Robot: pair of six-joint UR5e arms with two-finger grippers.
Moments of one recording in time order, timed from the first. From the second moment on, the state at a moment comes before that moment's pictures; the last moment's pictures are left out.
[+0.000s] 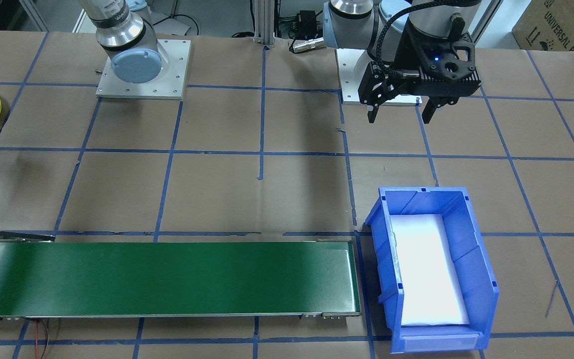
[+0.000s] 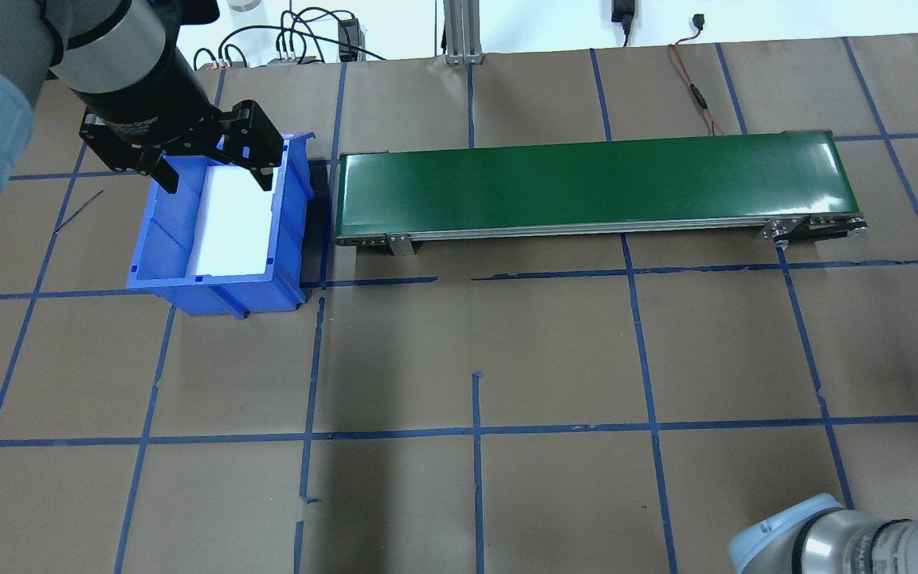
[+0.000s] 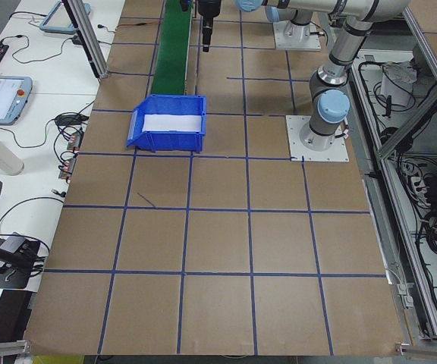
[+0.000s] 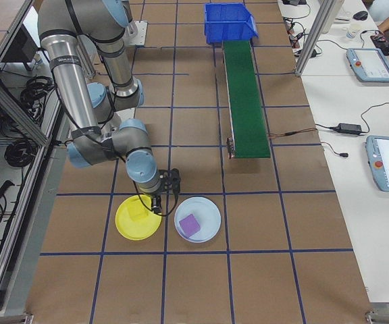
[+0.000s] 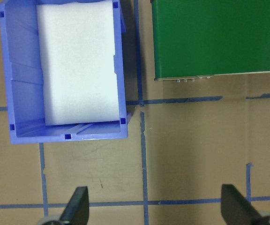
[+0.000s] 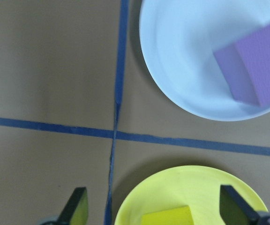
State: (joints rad) left arm -1.61 -1.53 -1.55 -1.56 1.60 -0.04; right arm 0.41 -1.44 1.93 -2.02 -1.52 -1.29
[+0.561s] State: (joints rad) left arm -1.61 -1.53 -1.56 -1.58 1.60 -0.05; right arm 0.95 -1.54 1.70 -1.74 -1.62 -0.71
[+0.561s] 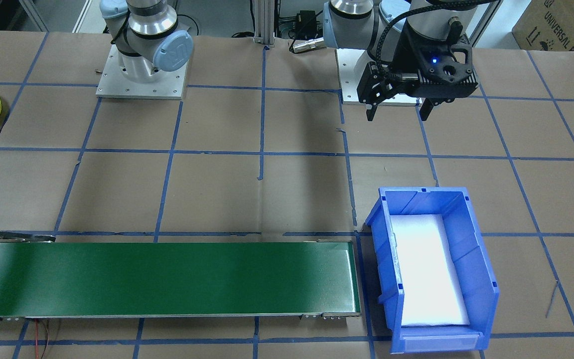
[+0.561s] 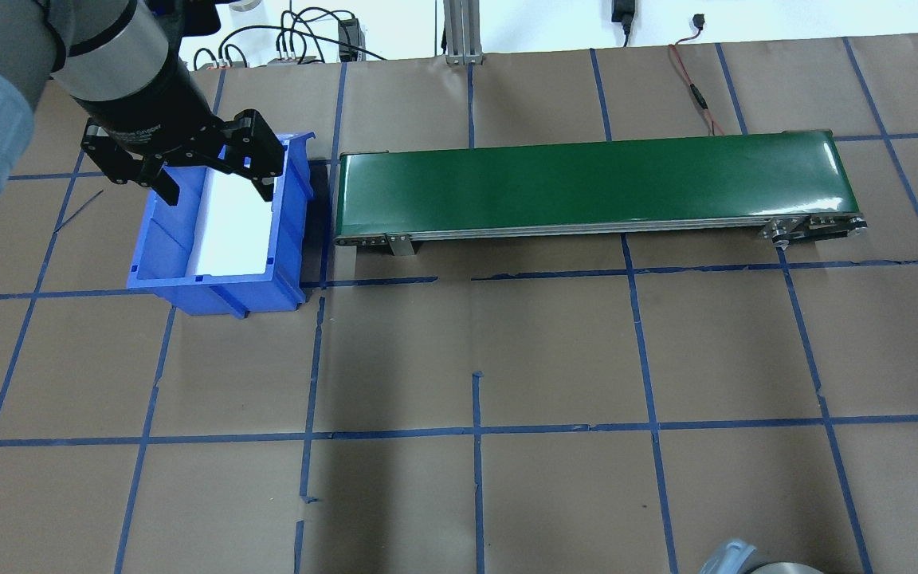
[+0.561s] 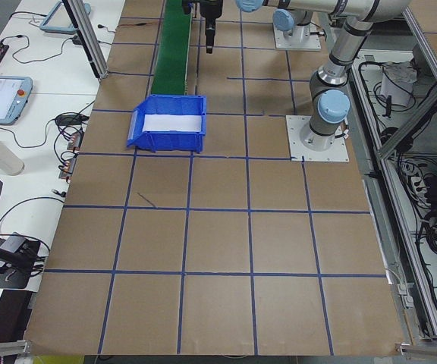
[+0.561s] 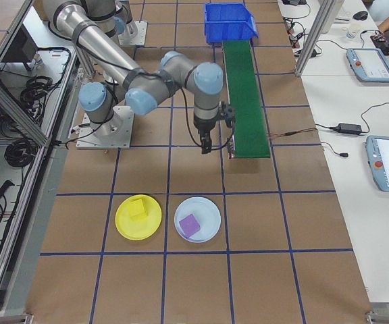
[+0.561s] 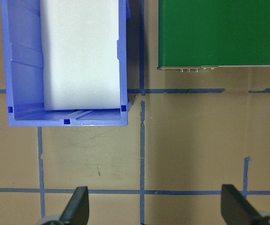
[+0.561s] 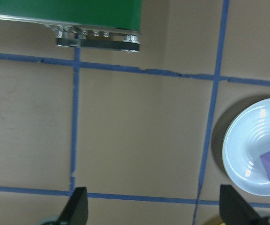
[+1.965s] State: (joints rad) left arm -1.61 -1.53 -1.56 -1.57 1.60 -0.05; right arm 1.54 -1.58 1.51 -1.49 -1.58 -0.01
